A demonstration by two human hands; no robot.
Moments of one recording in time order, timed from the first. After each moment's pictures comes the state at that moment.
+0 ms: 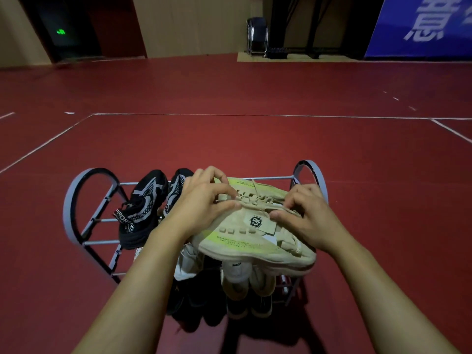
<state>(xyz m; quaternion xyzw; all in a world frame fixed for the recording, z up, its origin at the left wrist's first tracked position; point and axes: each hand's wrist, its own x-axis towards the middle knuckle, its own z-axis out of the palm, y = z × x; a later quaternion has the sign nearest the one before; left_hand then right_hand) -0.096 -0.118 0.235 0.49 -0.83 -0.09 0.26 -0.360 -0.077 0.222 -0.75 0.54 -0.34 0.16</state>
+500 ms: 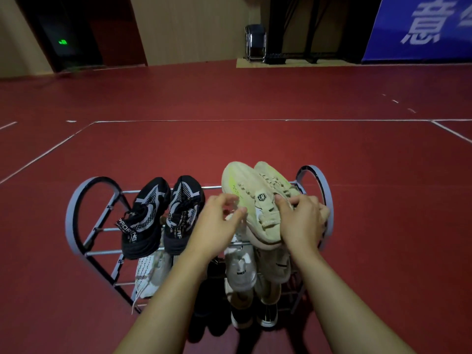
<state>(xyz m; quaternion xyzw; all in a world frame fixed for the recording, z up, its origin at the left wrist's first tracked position) -0.123 -0.108 0.199 0.58 -0.68 -0.27 0.36 -0.304 -0.106 0.192 -0.47 0.77 -0.43 0.10</state>
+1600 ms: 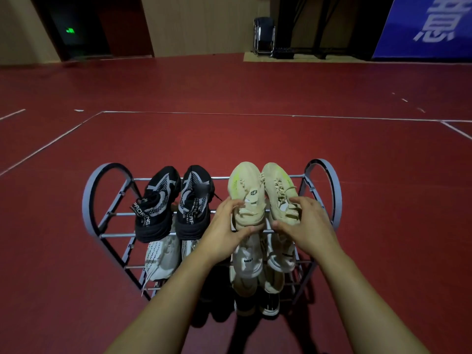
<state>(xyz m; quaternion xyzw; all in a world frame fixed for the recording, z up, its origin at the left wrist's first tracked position) -0.105 -0.102 0.140 0.51 -0.70 -0.35 0.36 -0.327 -0.082 0.182 -0.63 0.72 -0.25 0.16</state>
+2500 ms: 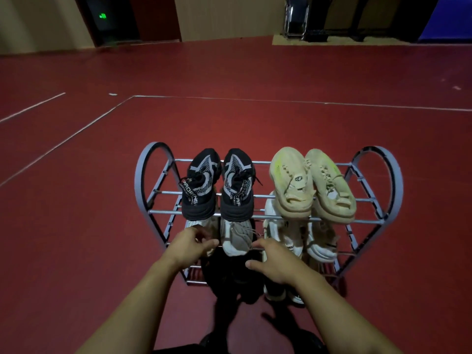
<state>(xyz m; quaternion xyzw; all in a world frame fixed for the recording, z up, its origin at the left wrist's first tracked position) 0.067 -0.065 0.079 0.70 -0.60 -0.35 0.19 -0.190 -0.056 0.096 -0.74 0.57 -0.03 0.34</state>
